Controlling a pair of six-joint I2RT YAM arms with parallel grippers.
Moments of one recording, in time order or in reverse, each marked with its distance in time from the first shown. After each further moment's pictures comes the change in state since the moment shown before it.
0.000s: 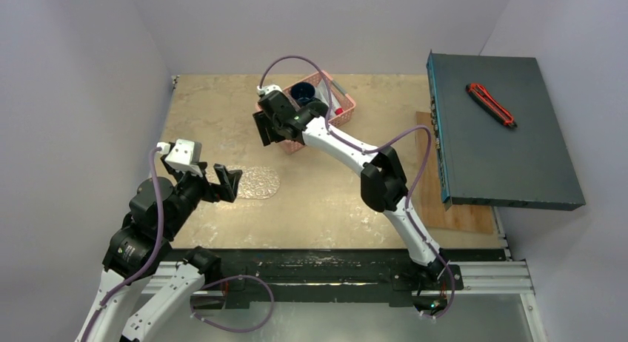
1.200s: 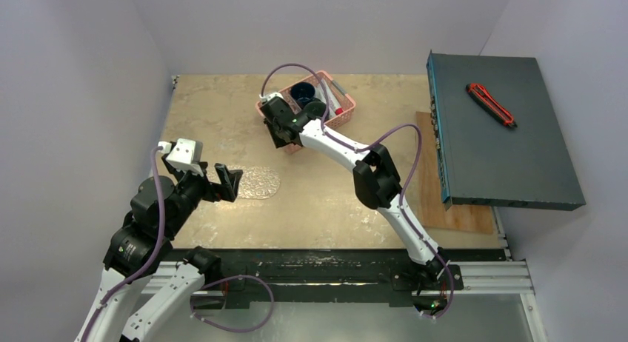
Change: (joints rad) left arm 0.000 0.007 0.000 0.000 0.000 0.000; right arm -0.017 0.101 0.025 -0.026 0.037 -0.047
